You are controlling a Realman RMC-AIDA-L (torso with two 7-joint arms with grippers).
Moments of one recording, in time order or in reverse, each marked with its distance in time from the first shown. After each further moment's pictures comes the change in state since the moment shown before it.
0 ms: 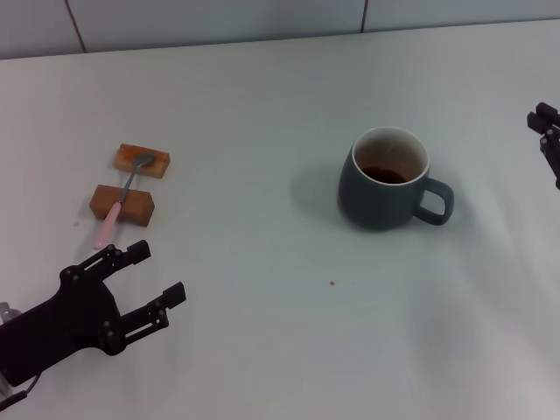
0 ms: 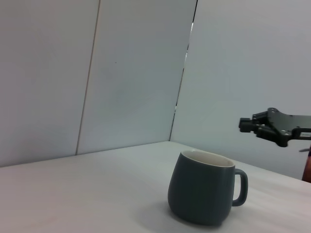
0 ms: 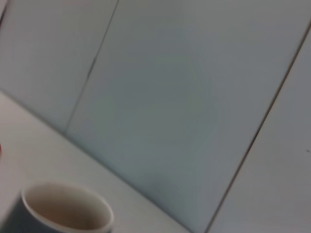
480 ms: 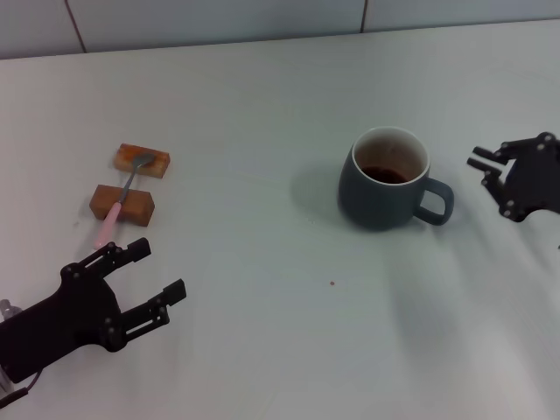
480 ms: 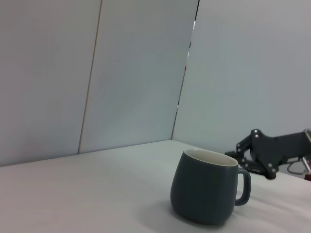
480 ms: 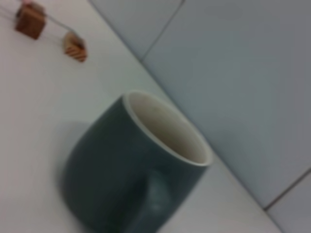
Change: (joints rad) left arm -0.006 -0.001 -0.002 0.000 0.000 -0.010 -0.003; right arm 0.016 0.003 -0.278 -0.029 -0.050 0.249 -0.165
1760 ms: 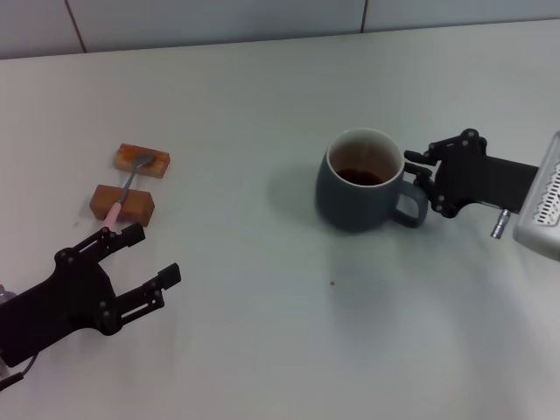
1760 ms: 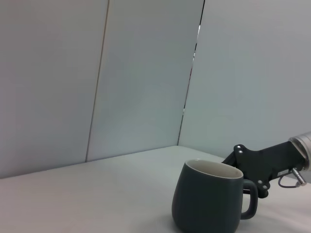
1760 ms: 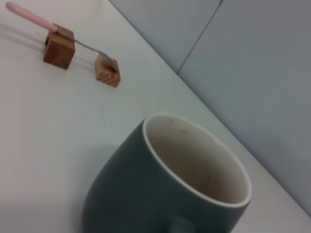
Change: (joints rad) left arm -0.009 -0.001 -0.012 0.034 -0.005 -0.008 -0.024; right arm 0.081 0.002 -0.256 -0.017 0.023 0.149 0.243
